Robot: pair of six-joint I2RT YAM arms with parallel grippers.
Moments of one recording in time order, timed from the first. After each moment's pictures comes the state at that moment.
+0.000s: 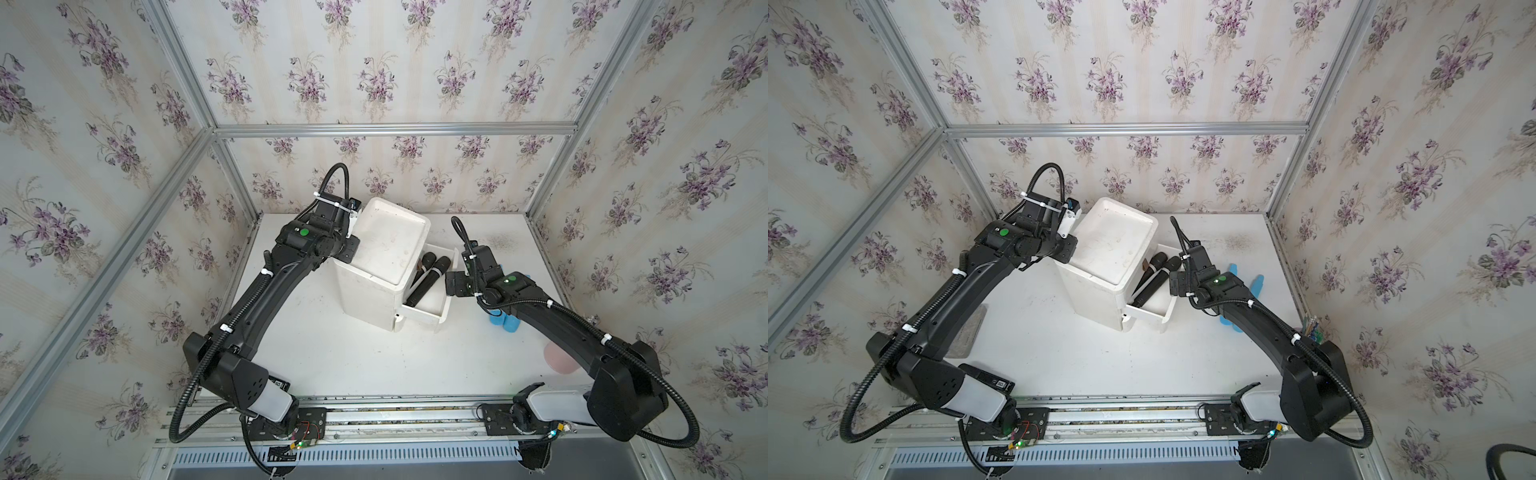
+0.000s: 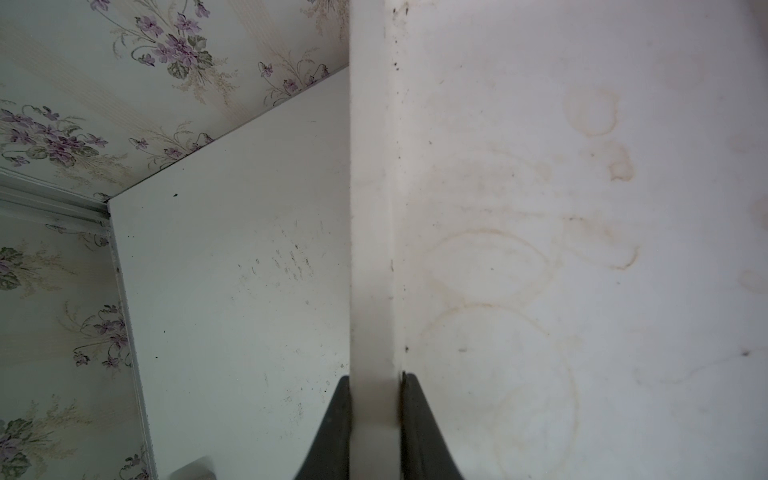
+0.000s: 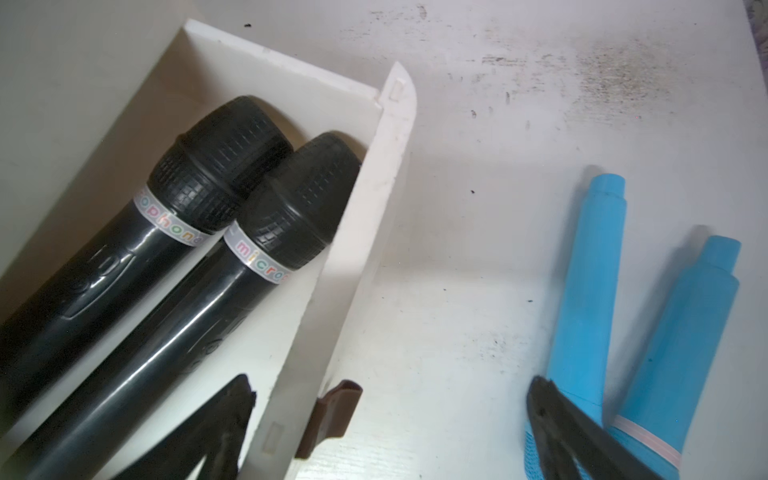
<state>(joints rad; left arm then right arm) -0.42 1.55 1.68 -1.01 -0.16 0.11 0.48 1.33 0.98 -0.58 0.25 0.31</state>
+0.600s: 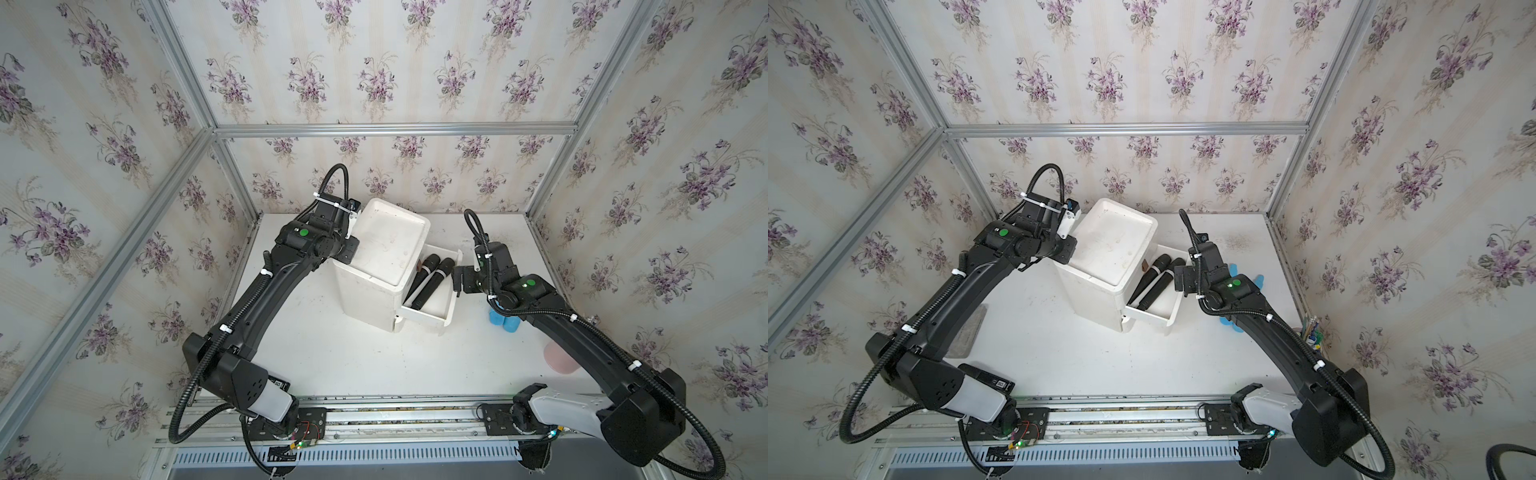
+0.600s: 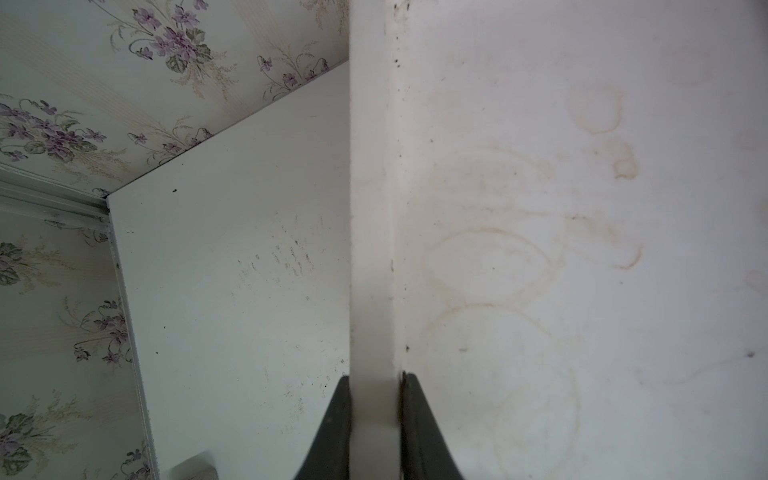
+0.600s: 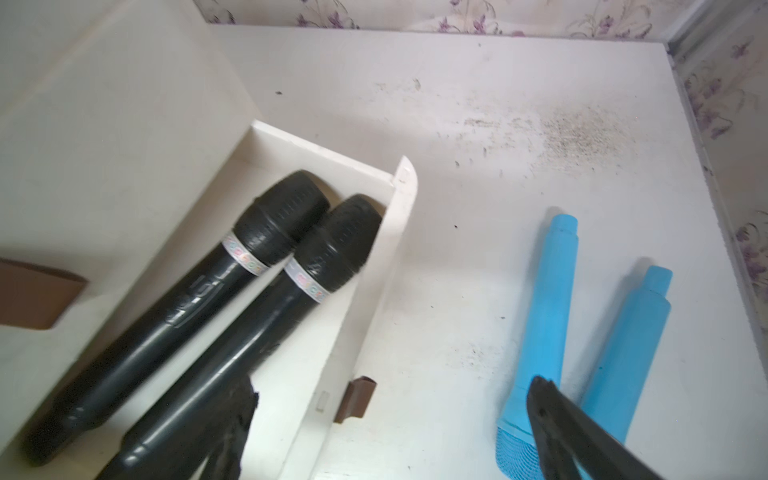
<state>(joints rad) -0.41 1.54 1.67 -1.02 -0.16 0.11 0.49 1.21 1.02 -0.59 0.22 0.28</state>
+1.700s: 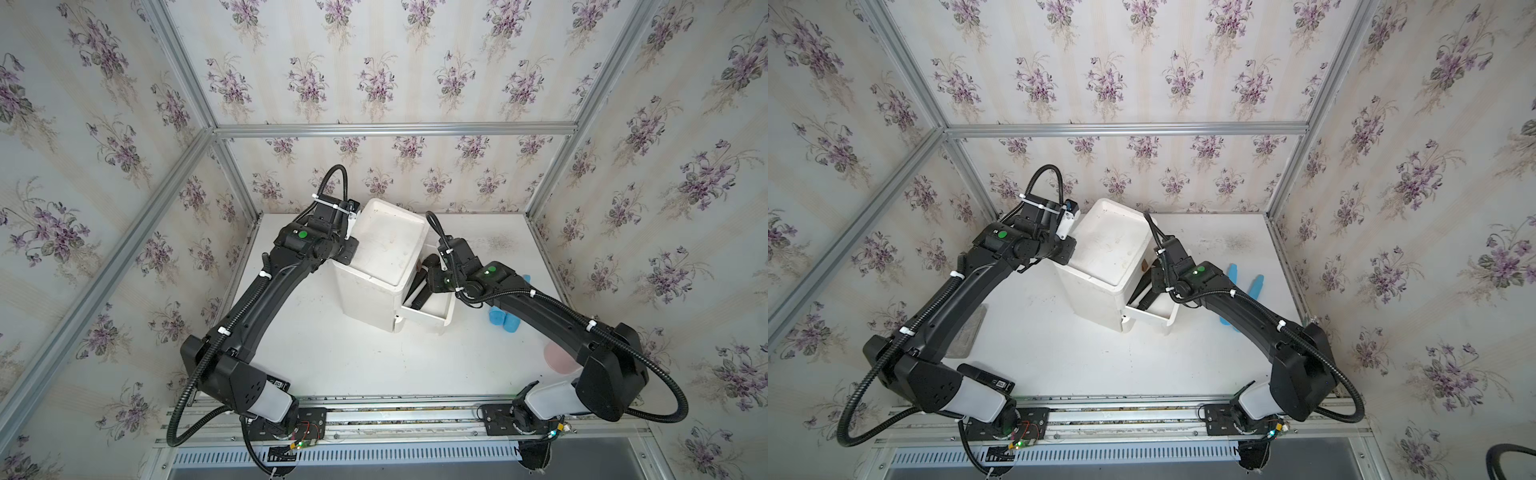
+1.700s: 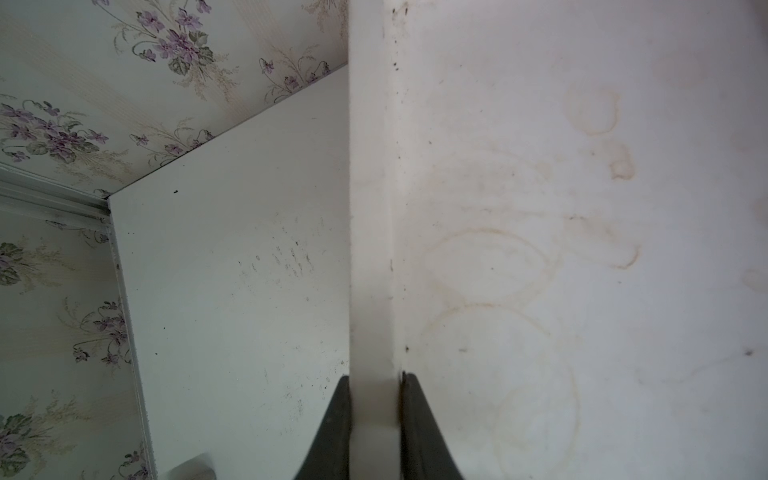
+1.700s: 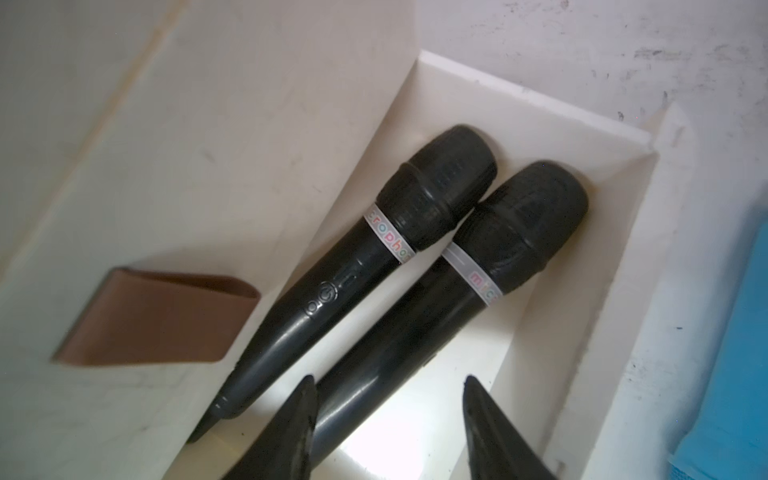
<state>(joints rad) -0.41 1.52 1.65 -1.00 -0.15 0.11 0.64 1.47 1.17 -0.64 0.13 0.46</state>
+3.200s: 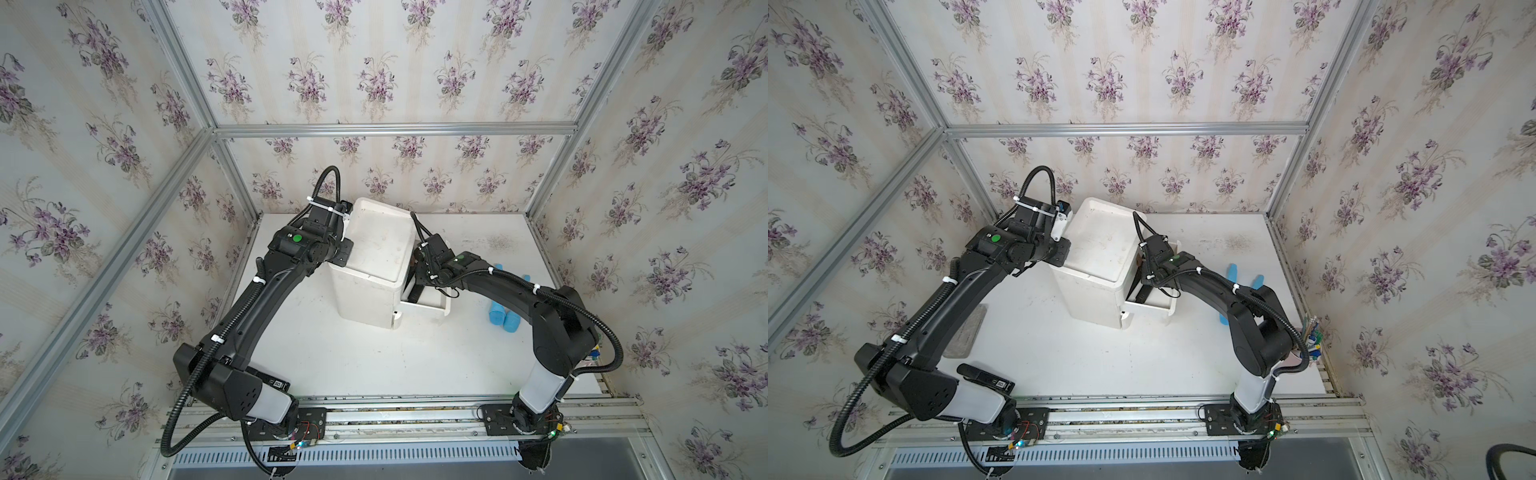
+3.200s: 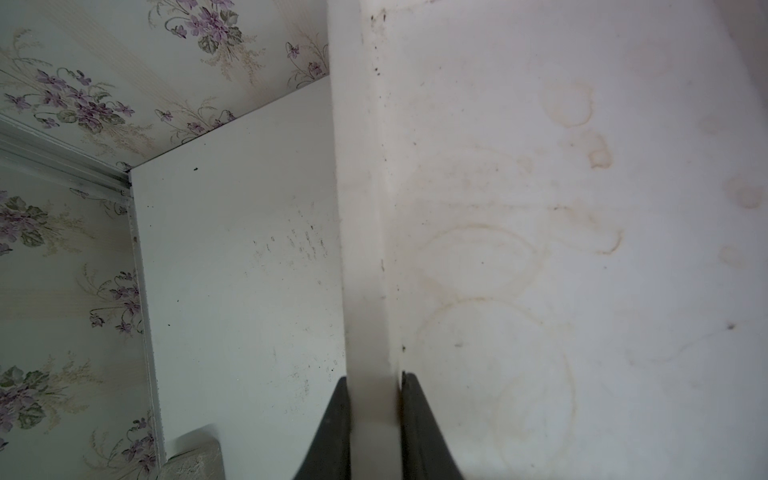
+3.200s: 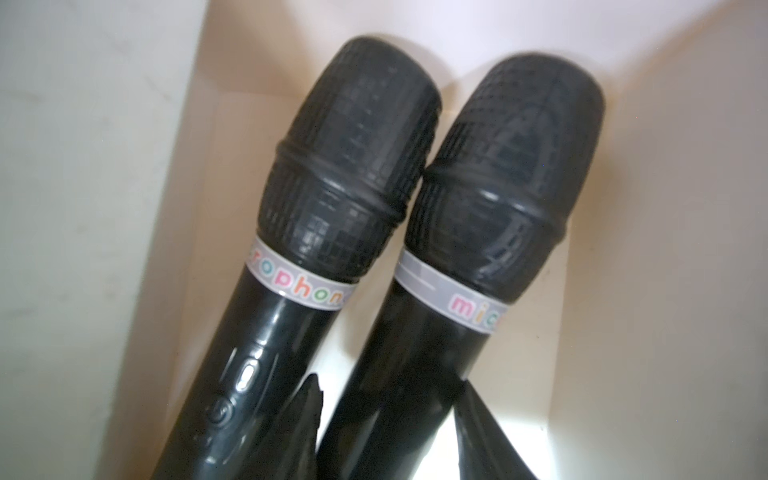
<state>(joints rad) -0.41 1.49 1.62 -1.01 -0.19 0.07 0.63 1.77 1.30 -0.57 0.14 0.61</state>
